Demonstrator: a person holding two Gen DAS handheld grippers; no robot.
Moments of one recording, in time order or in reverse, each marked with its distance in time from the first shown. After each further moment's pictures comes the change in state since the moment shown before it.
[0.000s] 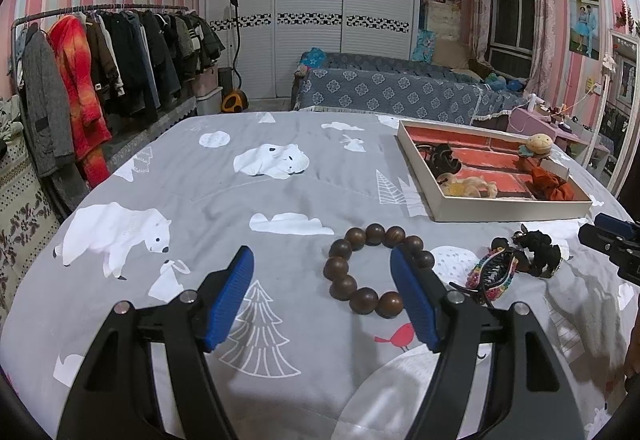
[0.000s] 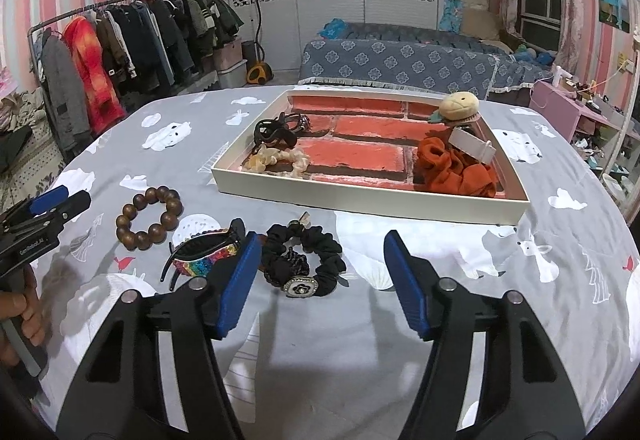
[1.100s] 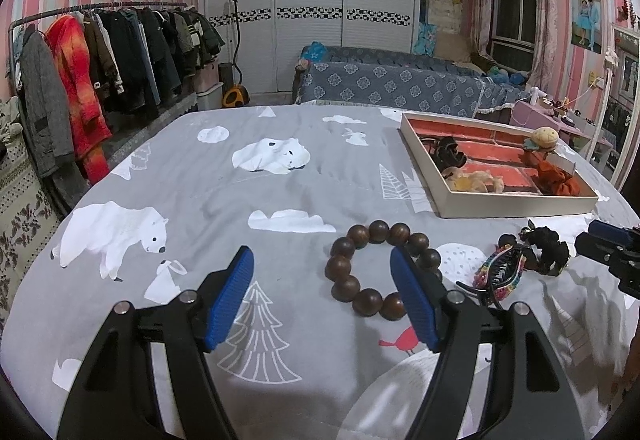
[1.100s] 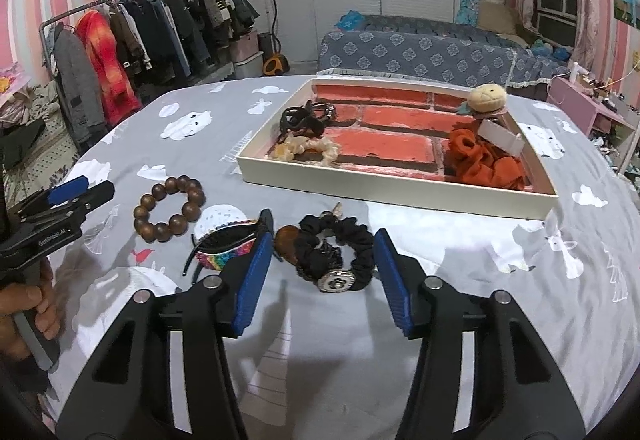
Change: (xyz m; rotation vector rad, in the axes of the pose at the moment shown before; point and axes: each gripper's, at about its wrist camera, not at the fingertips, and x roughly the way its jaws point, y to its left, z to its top) left arm 0.013 -0.001 0.000 0.013 0.024 0.010; right arm 0.011 0.014 -0.004 -0.007 0.033 0.062
